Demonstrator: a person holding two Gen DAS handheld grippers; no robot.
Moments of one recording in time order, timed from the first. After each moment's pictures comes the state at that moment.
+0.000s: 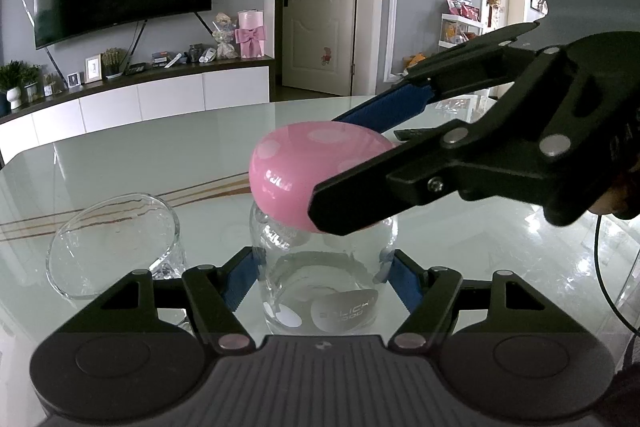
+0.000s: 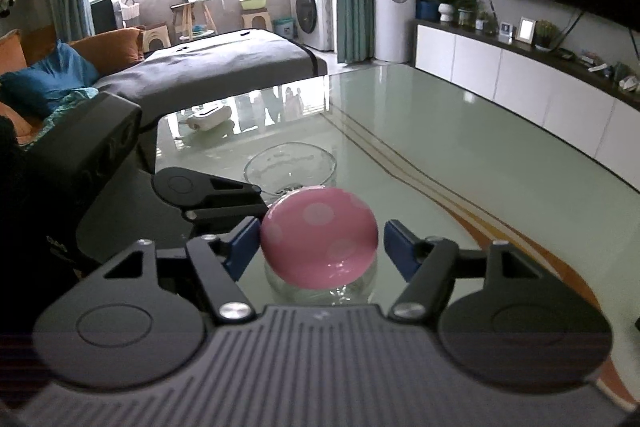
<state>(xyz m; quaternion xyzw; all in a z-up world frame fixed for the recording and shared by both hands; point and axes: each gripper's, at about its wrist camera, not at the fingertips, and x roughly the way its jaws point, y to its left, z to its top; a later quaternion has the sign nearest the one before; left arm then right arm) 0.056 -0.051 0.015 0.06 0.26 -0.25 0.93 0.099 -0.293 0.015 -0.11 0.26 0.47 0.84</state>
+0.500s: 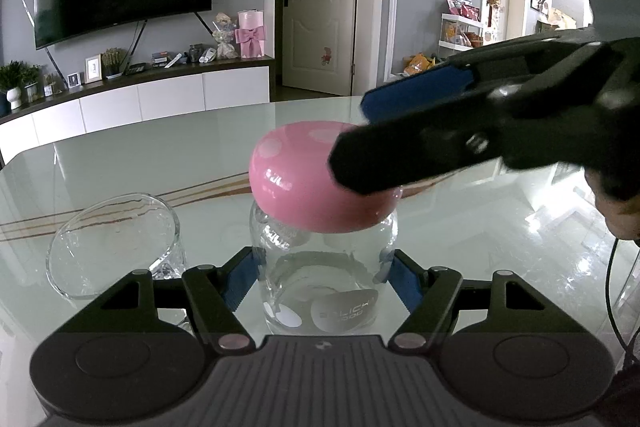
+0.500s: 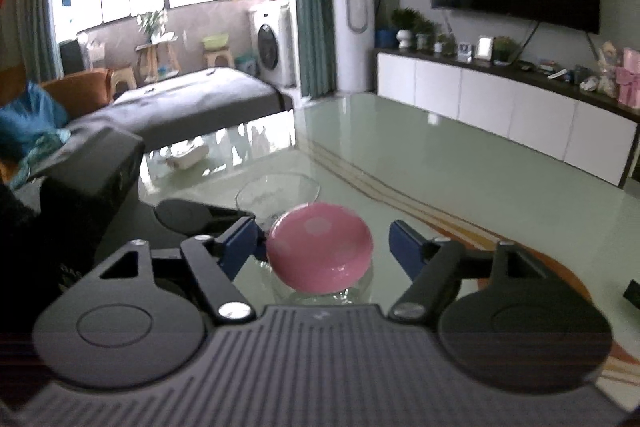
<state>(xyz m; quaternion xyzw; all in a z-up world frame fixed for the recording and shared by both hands) 0.055 -0.051 0.015 0.06 0.26 -0.25 0.93 0.074 -0.302 0.016 -0.05 0.22 0.42 0.88</state>
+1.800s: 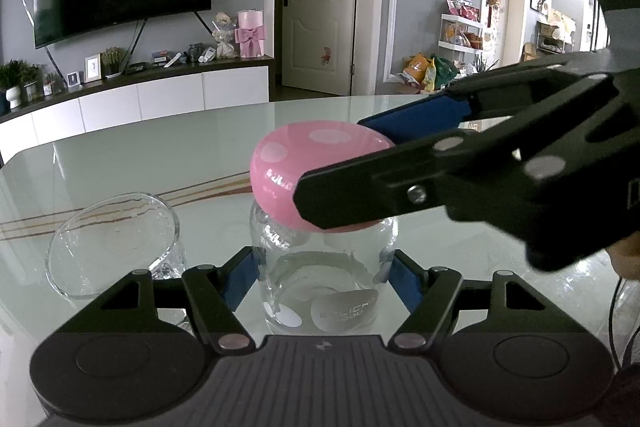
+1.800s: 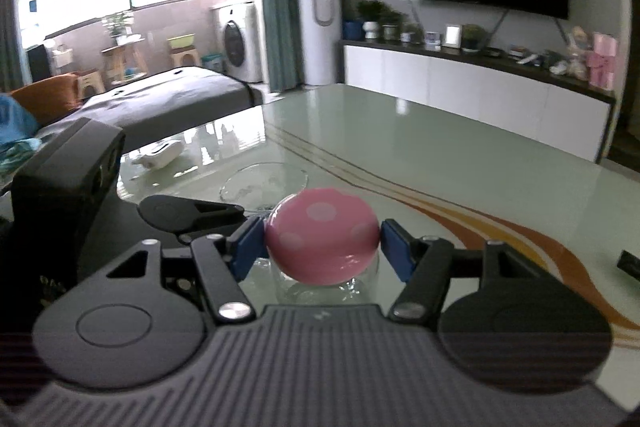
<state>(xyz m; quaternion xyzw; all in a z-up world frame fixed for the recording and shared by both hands) 0.051 -0.056 0.014 0.06 0.26 -0.25 0.93 0.072 -0.274 -0.003 -0.06 0.24 0.39 0.89</state>
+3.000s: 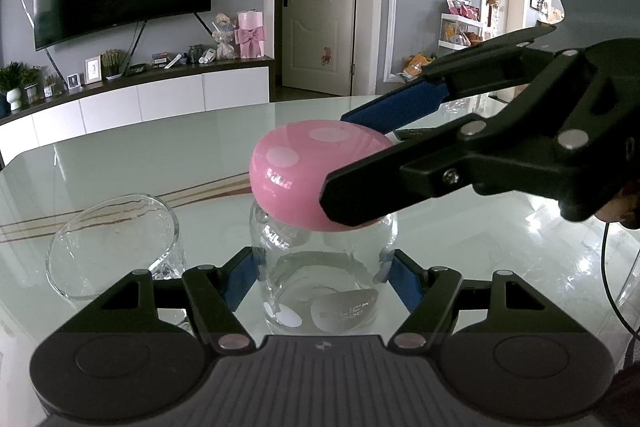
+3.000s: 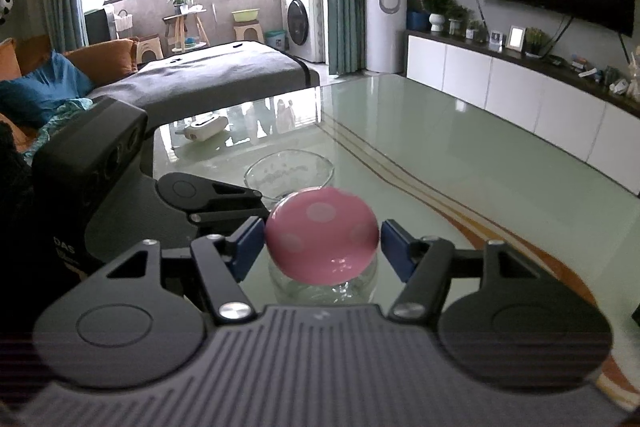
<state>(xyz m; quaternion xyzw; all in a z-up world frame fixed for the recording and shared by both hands) 0.052 -0.056 0.012 0.06 0.26 -0.25 0.93 0.085 -0.284 0.013 -0.10 0.24 0.46 0.85</state>
